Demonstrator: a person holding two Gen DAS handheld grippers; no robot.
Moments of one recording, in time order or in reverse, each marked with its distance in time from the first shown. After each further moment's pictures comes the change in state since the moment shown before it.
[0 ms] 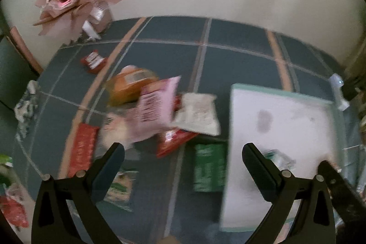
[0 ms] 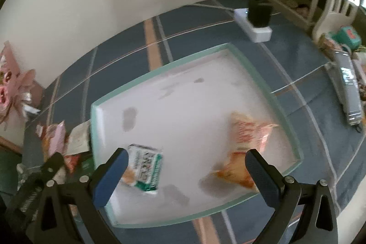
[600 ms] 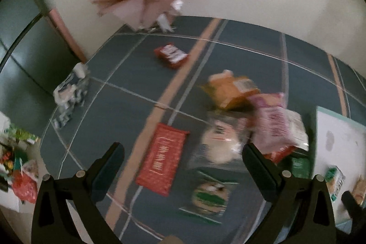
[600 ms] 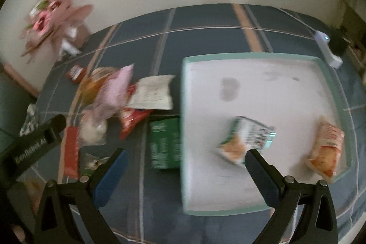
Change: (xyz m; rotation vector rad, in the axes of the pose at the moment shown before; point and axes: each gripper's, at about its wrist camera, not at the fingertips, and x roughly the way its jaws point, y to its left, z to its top) left arm 0.001 0.130 0.000 -0.168 -0.019 0.193; right arm 0.013 0.135 -0.055 -0.334 0.047 0.121
